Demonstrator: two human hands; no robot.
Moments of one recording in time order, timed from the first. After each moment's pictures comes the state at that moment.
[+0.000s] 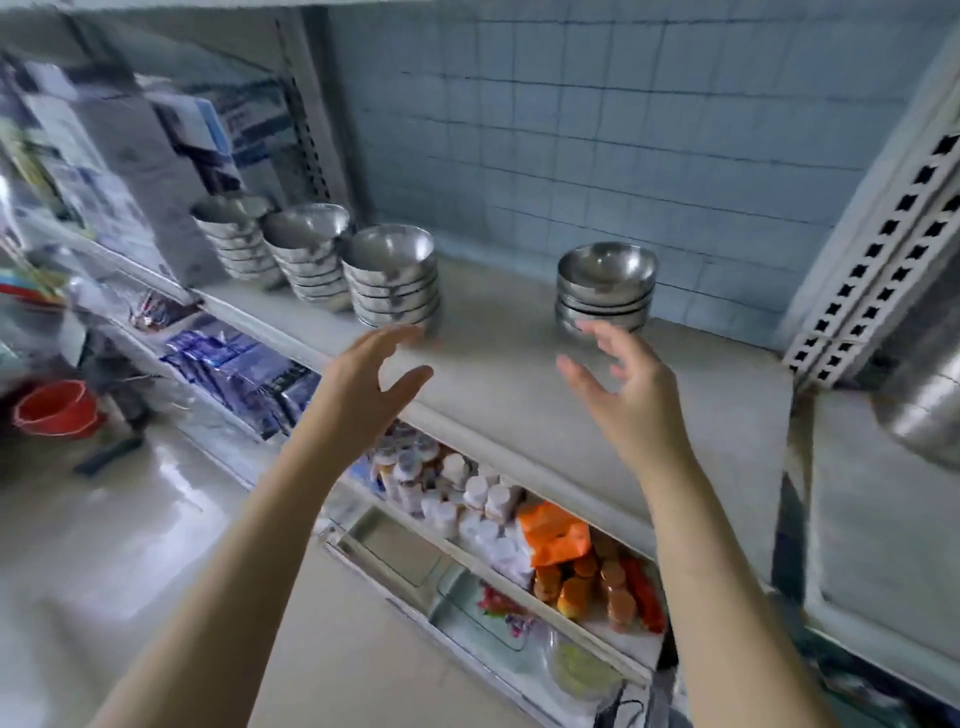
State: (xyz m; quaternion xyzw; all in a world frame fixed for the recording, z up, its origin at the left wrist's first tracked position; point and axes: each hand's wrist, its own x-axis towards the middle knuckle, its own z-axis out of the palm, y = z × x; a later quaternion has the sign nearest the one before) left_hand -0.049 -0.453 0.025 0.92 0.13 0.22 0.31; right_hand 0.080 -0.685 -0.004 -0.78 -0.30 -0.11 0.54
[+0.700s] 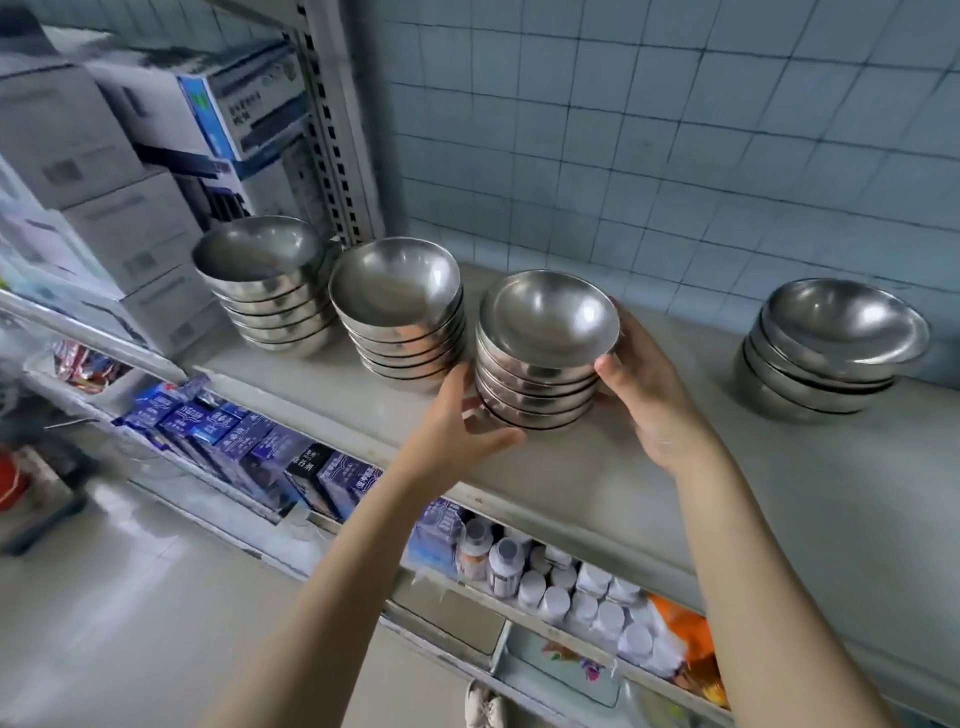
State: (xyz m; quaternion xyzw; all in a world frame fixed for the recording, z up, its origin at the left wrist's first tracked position) left_hand 0.080 -0.238 -0.060 0.82 0.10 0.03 0.56; right_hand 0.171 -0.442 -0.026 -0.69 -0.26 0.11 0.67
